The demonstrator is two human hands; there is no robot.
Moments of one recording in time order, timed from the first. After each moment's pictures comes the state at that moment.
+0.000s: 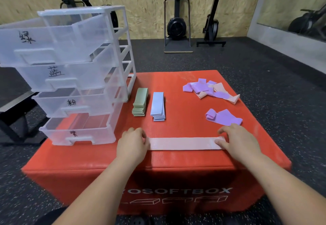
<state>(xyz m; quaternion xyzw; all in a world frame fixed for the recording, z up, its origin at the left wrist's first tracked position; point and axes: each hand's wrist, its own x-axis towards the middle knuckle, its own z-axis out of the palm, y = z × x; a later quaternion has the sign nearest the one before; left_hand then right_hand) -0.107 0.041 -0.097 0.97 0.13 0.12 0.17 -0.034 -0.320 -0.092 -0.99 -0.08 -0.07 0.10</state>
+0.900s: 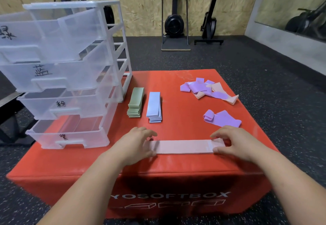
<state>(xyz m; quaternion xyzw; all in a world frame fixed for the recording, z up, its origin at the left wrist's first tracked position) -0.087 0.049 -0.074 0.98 -0.11 0.00 0.16 -0.008 -0.345 -0.084 -0.95 -0.23 0.07 0.20</state>
